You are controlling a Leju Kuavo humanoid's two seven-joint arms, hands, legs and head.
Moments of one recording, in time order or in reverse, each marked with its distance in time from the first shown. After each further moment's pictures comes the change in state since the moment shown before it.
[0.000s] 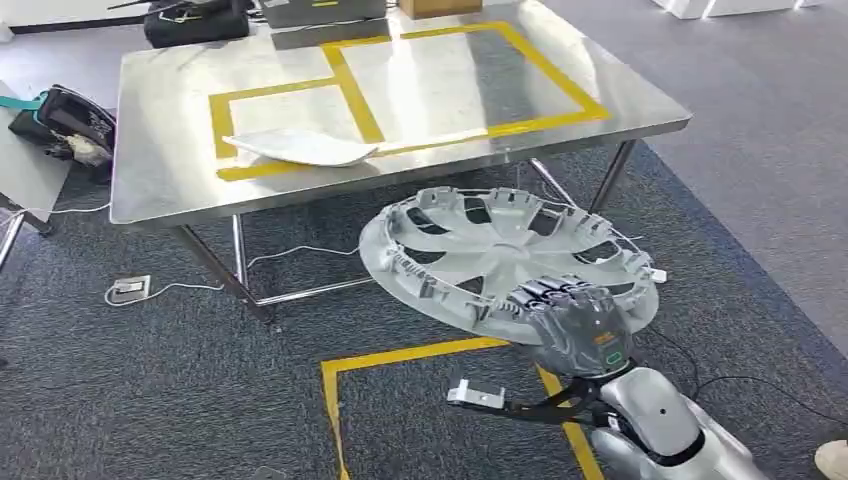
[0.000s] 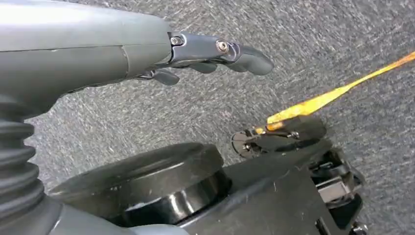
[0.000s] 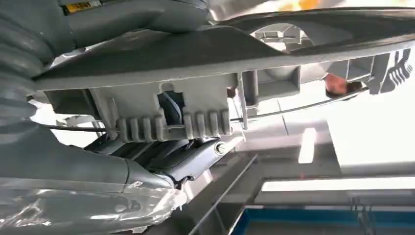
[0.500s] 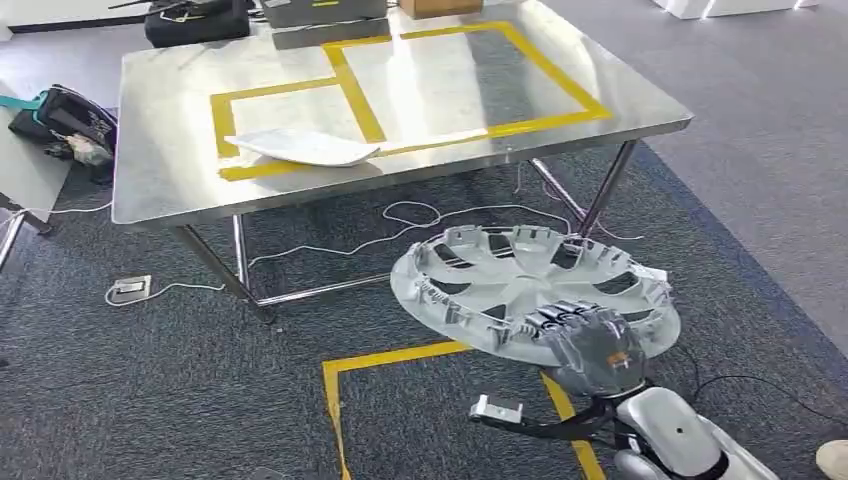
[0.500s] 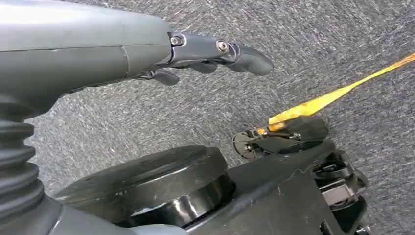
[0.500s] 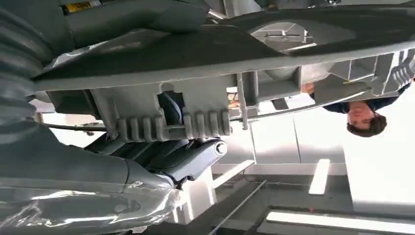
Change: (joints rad) left arm 0.000 0.011 -0.004 0.000 0.004 -0.003 -0.003; right arm 0.087 -0.049 -0.034 0.002 0.010 0.039 0.011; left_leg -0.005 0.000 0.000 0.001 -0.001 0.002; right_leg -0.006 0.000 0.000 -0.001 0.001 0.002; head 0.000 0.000
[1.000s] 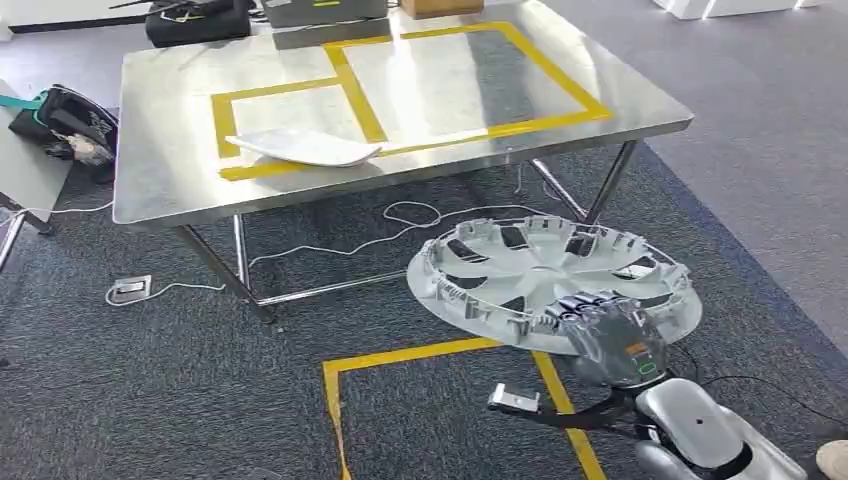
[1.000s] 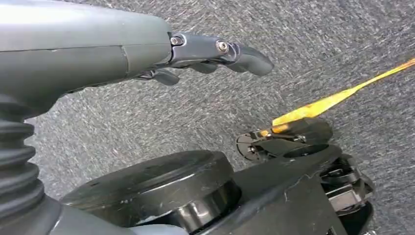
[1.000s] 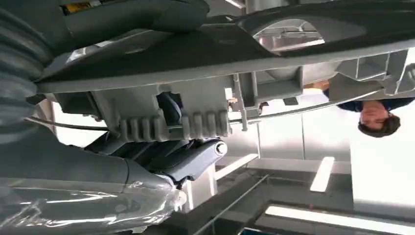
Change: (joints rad) left arm 0.000 0.006 -0.021 0.000 0.026 -0.003 0.005; right arm -0.020 -0.076 -0.040 -0.040 0.011 0.050 0.033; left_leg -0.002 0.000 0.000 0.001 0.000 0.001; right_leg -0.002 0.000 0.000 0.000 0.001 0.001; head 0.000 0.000
